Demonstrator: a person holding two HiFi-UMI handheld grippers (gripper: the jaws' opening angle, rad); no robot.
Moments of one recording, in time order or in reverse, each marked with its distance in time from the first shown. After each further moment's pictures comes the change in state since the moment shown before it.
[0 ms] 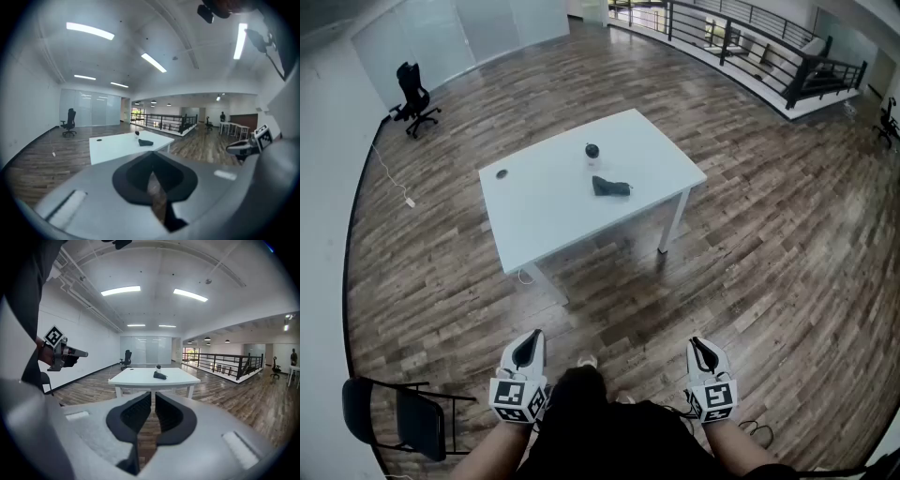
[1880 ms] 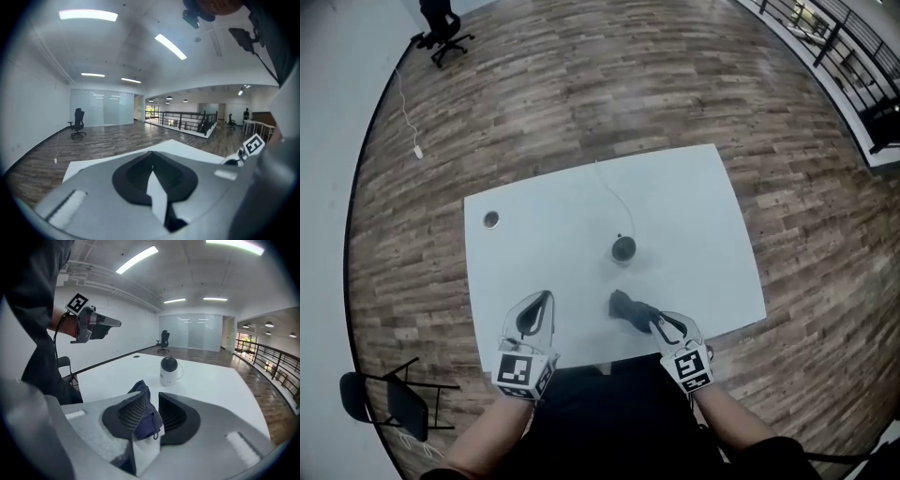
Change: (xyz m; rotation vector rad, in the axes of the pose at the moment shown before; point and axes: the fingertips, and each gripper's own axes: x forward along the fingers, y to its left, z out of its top) left arm 0.344 0.130 0.144 -0.037 0.020 0.195; right arm 0.430 -0.055 0.073 -0.262 0.234 0.581
